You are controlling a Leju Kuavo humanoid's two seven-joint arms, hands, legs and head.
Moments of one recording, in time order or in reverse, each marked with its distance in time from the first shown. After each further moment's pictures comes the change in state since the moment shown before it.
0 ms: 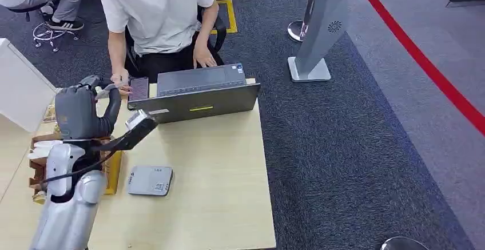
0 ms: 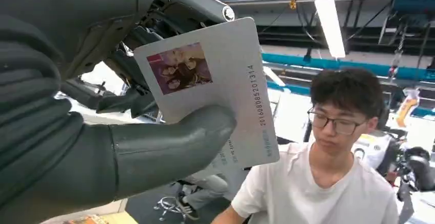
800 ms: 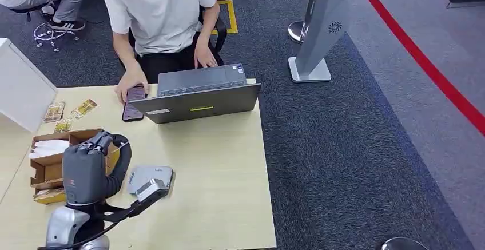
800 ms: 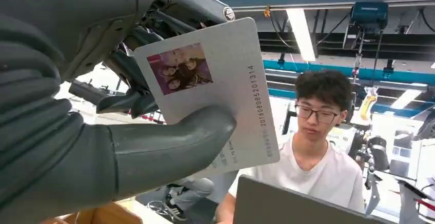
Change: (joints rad) left arm 0.331 0.049 -0.054 -0.258 -0.047 0.076 -0.053; right arm 0.004 0.000 -0.033 0.000 -0.033 -0.014 0.010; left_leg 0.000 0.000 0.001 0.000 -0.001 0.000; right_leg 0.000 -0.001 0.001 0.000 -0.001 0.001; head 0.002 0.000
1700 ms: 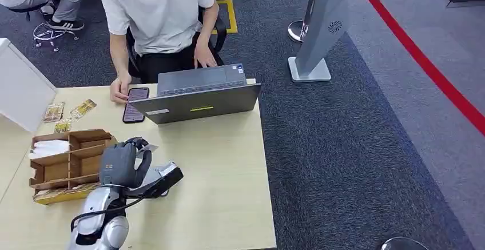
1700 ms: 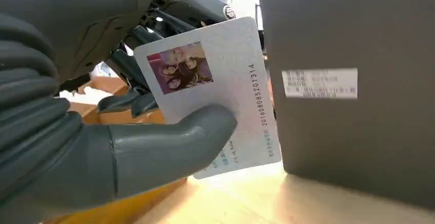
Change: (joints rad) left arm -0.128 -0.085 0.025 0.372 -0.056 -0.238 0.156; right arm 0.000 -0.003 0.011 0.000 0.043 0.031 -0.013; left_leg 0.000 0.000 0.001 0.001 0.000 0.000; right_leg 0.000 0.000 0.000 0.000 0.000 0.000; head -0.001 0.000
